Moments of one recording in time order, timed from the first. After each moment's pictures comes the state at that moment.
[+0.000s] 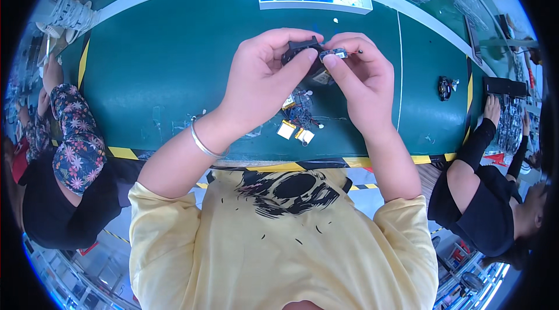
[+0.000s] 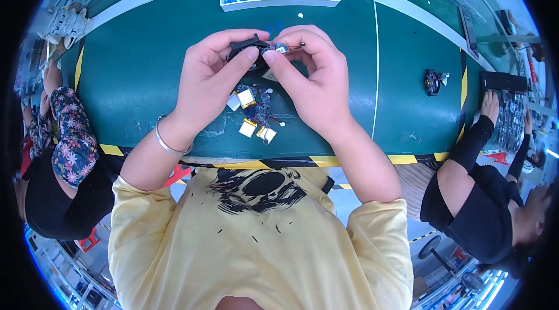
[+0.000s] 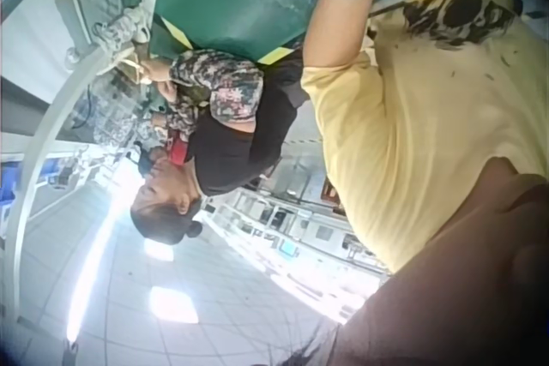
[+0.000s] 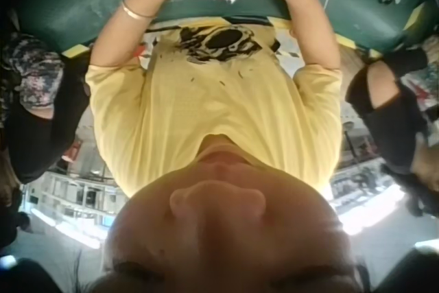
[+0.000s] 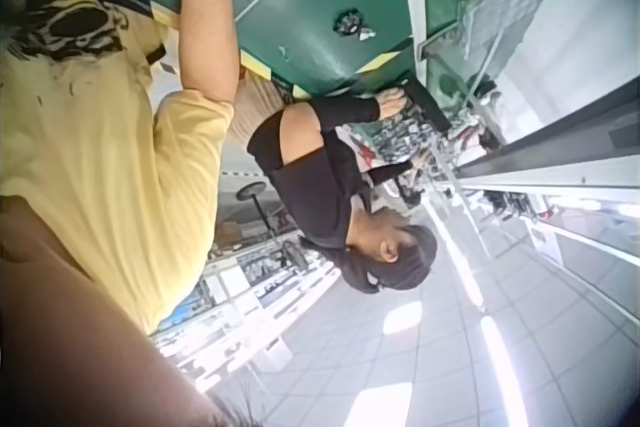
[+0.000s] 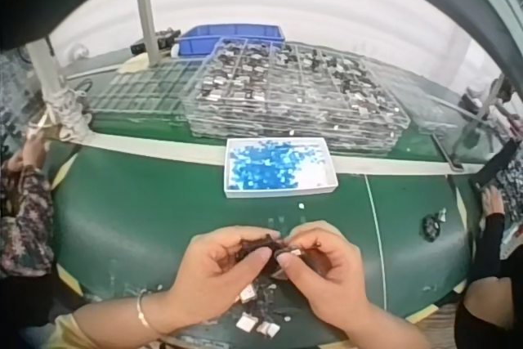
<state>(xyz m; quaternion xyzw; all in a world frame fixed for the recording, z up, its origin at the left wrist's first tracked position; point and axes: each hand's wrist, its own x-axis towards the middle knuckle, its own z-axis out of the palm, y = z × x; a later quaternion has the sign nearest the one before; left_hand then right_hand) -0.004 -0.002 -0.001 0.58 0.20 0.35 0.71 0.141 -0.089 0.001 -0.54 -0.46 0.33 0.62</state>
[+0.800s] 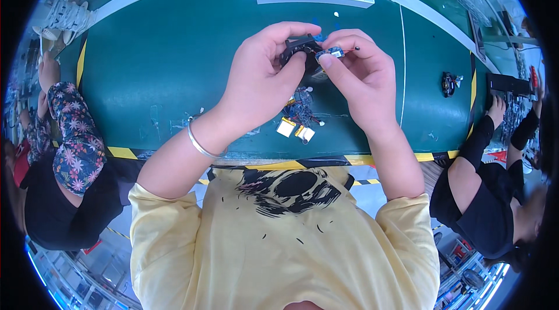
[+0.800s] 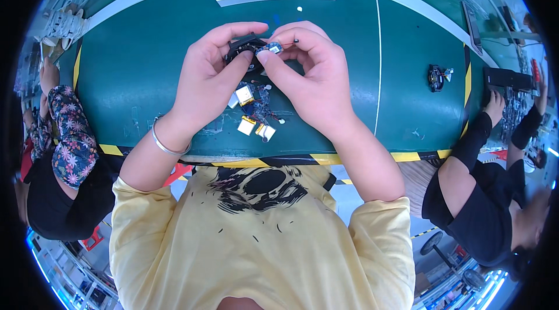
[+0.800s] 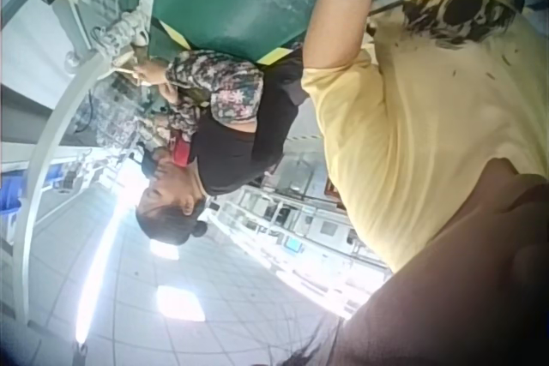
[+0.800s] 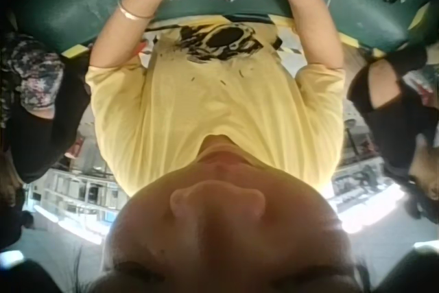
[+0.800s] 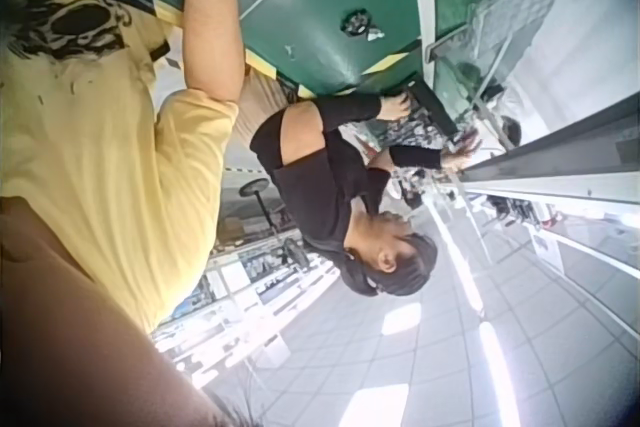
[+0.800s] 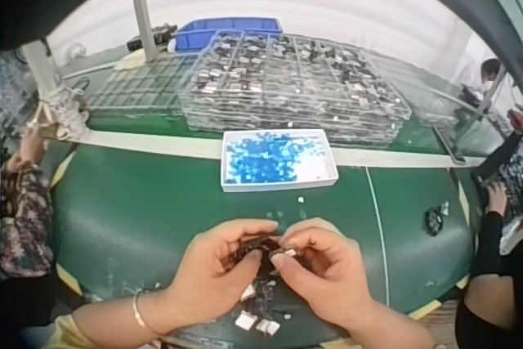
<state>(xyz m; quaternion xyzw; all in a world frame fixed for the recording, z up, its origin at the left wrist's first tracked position) -0.002 -0.003 0.000 0.61 0.24 0.31 0.69 0.140 -0.088 0.001 -0.53 -0.45 0.36 0.62</state>
